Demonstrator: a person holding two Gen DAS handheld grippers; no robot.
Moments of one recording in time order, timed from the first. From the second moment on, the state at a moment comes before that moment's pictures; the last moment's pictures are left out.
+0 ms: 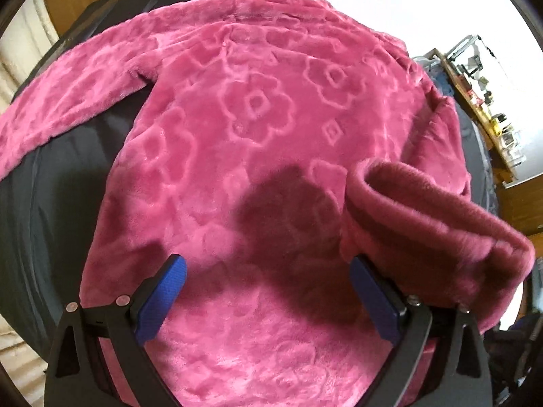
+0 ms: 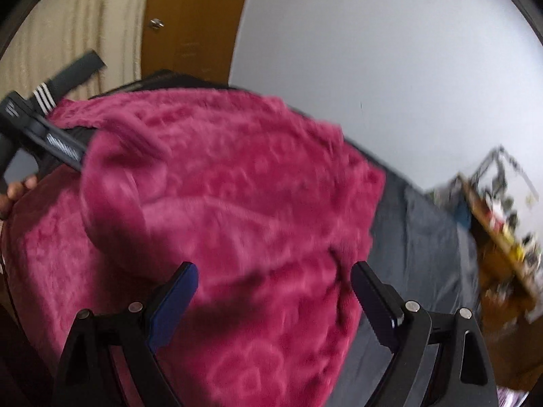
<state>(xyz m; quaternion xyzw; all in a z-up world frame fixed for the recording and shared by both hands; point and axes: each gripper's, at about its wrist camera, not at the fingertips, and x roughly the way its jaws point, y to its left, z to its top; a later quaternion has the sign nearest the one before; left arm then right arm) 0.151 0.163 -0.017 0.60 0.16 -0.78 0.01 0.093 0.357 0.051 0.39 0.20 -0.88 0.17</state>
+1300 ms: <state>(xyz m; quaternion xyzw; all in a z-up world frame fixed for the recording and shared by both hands) 0.182 0.107 -0.046 0.56 0.40 -0.72 -0.08 0.092 0.369 -0.010 0.52 0.11 -0.82 0.21</state>
